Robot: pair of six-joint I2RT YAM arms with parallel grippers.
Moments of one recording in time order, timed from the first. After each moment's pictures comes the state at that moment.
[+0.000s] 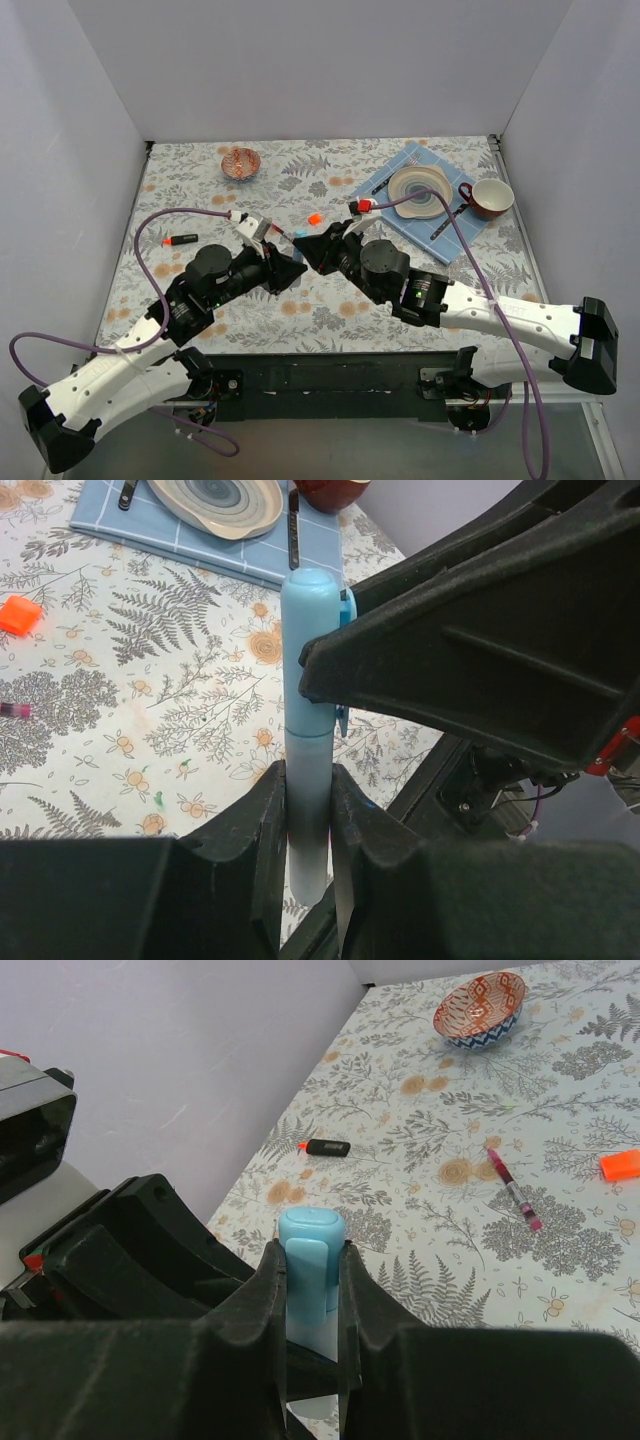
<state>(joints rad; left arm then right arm) -0.78 0.72 0.68 -0.12 0.13 -0.44 1.22 1.18 0.93 0.18 0.44 0.61</state>
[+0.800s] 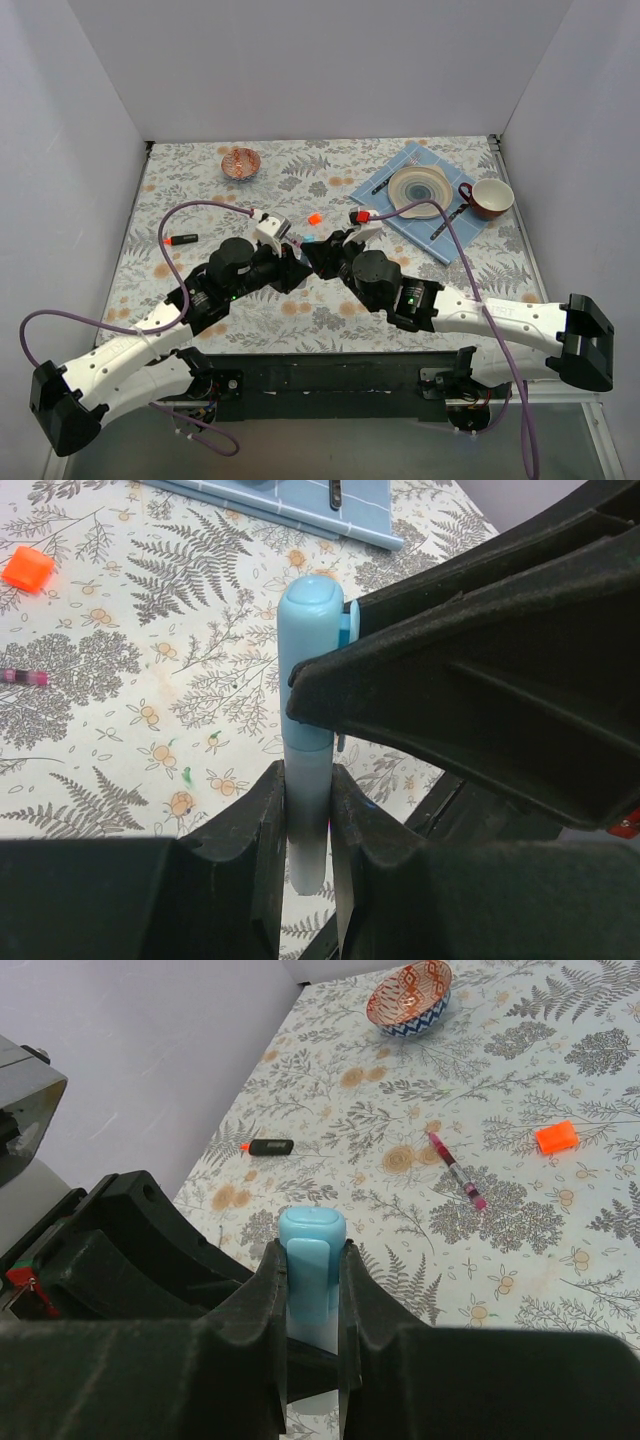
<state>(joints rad) -0.80 0.86 0.69 -0.12 0.10 -0.38 1.25 1.21 0.85 0.23 0.57 0.62</state>
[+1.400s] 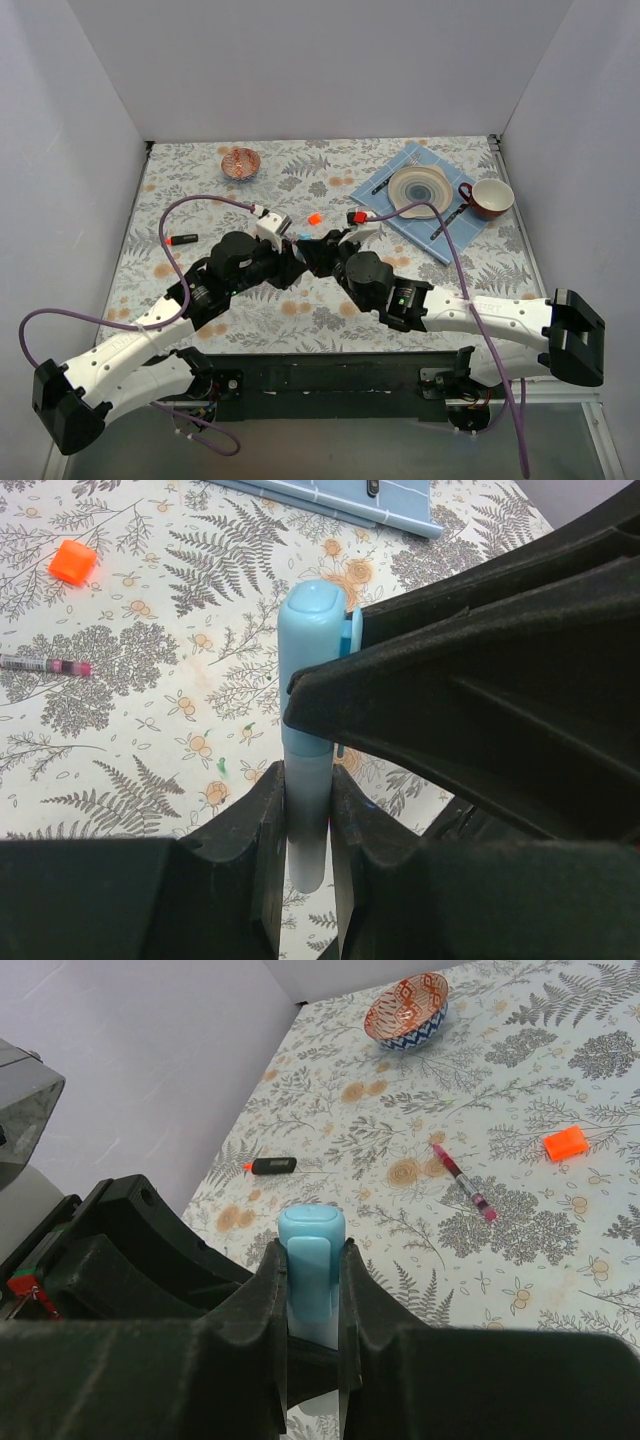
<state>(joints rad) -0.77 0.90 0.74 -0.19 0.07 -0.31 1.25 1.27 0.84 0.32 0.62 0.65</state>
